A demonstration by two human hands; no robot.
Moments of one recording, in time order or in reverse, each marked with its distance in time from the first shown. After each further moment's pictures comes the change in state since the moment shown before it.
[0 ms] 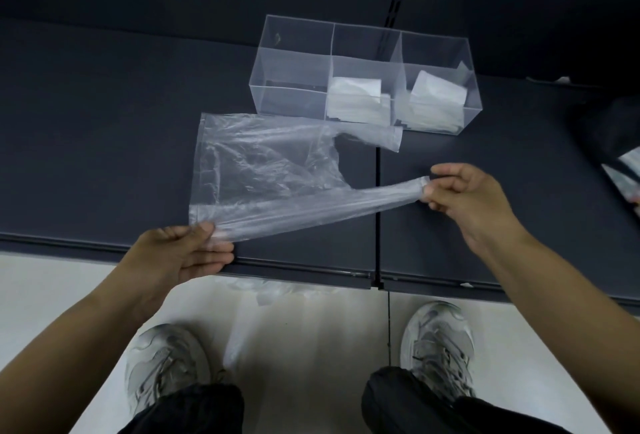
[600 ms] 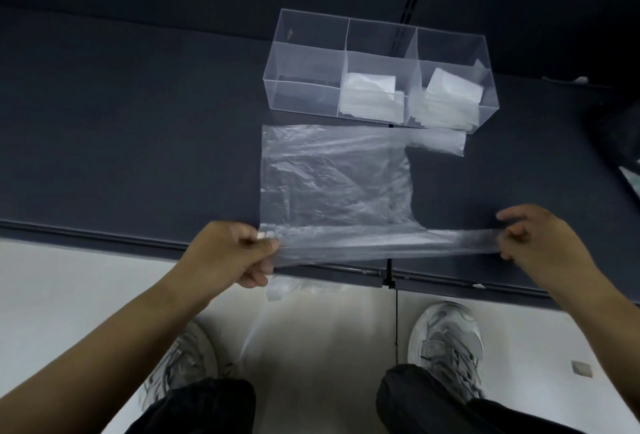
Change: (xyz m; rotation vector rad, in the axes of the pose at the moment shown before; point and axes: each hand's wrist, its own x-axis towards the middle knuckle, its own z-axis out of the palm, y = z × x) left_hand -0.011 0.000 0.039 0.487 -0.098 0.119; right_hand -0.034 0.016 -0.063 -0.840 0.100 0.019
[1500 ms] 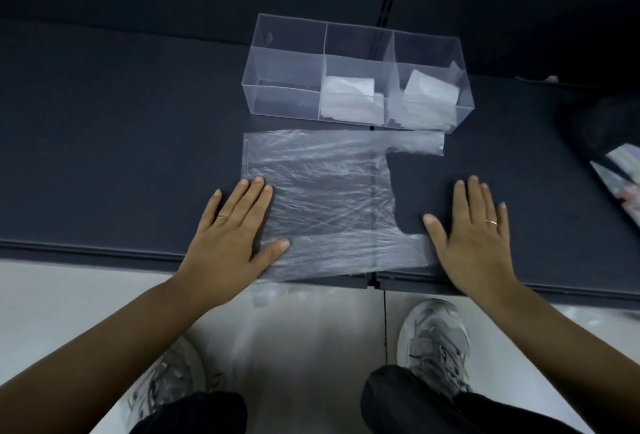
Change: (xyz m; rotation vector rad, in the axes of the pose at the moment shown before) left_hand 0.037 -0.018 0.014 1.079 0.222 0.646; right_hand -0.005 -0.012 0.053 -0.431 0.165 -0.261
